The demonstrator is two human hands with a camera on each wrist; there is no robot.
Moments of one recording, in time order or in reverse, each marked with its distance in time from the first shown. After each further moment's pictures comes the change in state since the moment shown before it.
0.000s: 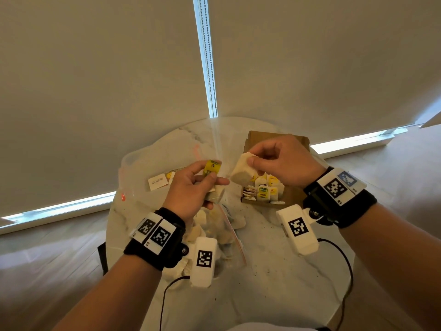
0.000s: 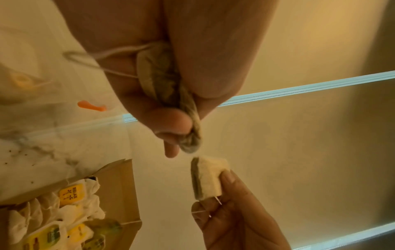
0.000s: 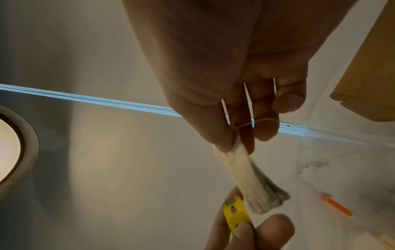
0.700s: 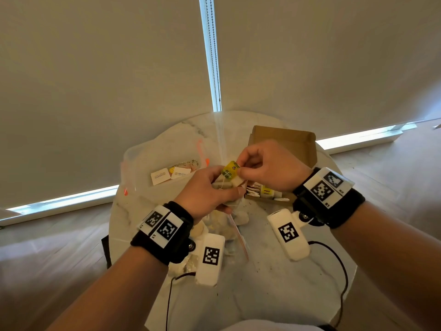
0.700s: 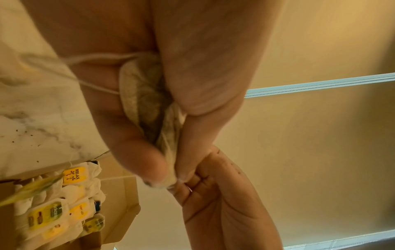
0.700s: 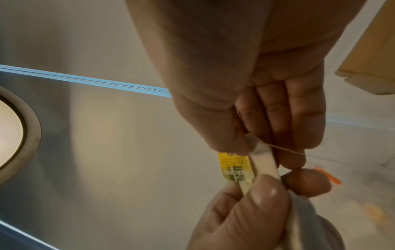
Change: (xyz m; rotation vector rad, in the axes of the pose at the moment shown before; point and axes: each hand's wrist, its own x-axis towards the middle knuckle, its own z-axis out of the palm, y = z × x) left_hand 0.004 -0.004 0.008 0.085 -0.230 -0.115; right_hand 0.011 -0.003 0.026 -0.050 -0.192 0.021
